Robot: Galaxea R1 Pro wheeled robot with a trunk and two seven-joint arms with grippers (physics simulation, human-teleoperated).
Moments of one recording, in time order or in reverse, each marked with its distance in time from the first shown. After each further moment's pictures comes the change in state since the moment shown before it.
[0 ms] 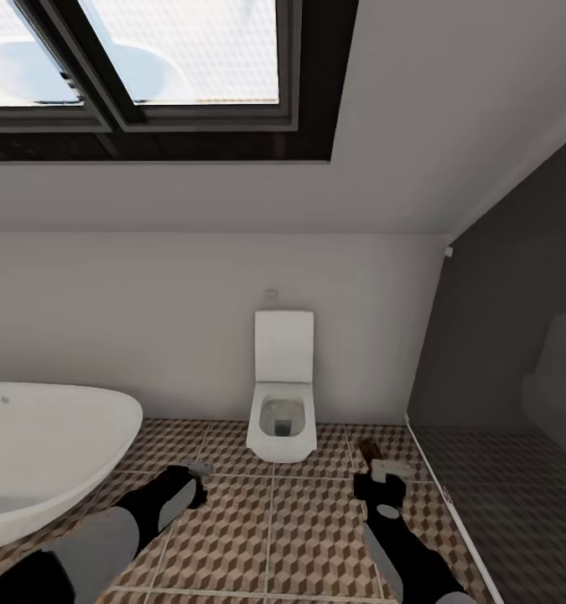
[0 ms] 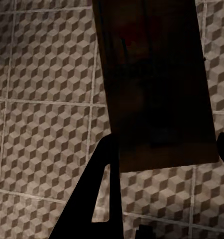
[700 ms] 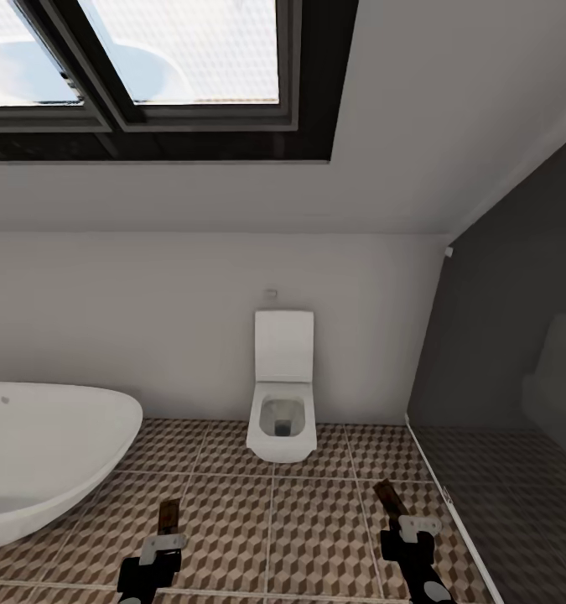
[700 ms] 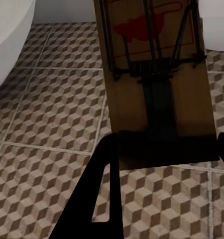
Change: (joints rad) left arm 0.224 -0.052 -0.061 0.399 0.022 -0.927 -0.200; right arm 0.030 -0.097 -0.002 0.388 -0.001 -0.408 0.276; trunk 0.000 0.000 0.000
